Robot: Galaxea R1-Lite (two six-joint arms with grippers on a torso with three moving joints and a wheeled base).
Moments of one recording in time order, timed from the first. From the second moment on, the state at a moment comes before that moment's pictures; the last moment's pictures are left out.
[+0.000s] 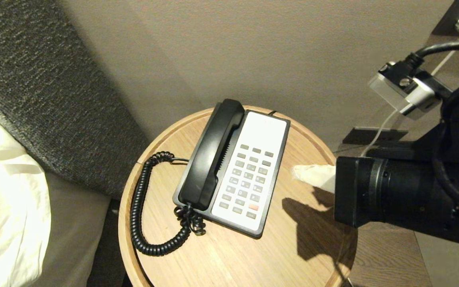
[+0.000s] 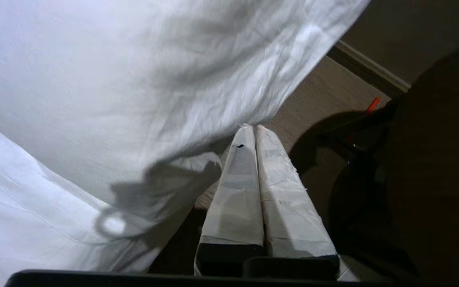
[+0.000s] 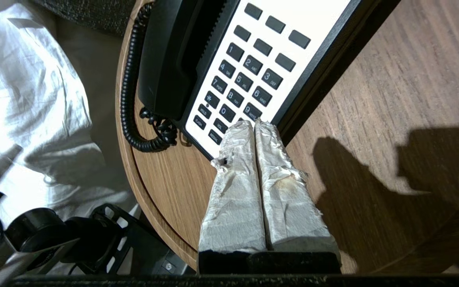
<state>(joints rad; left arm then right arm) -0.03 0.28 -0.32 0.35 0.33 -0.37 1.06 1.40 -1.10 0.09 -0.34 0.52</state>
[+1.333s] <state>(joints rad) -0.01 0.00 0.00 0.01 -0.02 0.05 1.06 1.32 -1.06 0.09 -0.40 0.52</state>
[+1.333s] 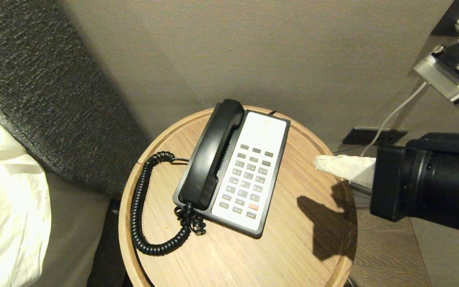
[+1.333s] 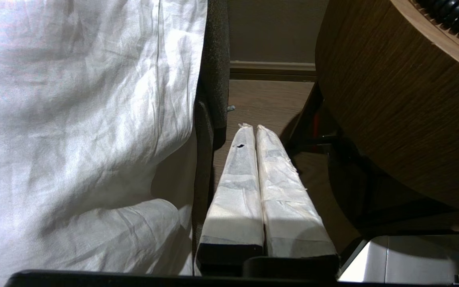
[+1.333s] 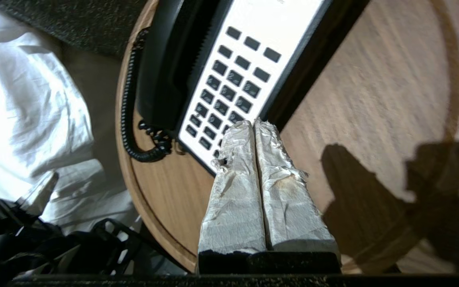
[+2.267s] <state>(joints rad) -0.01 0.00 0.00 0.01 -0.02 0.05 0.44 1.01 -0.80 0.10 -0.12 0.42</state>
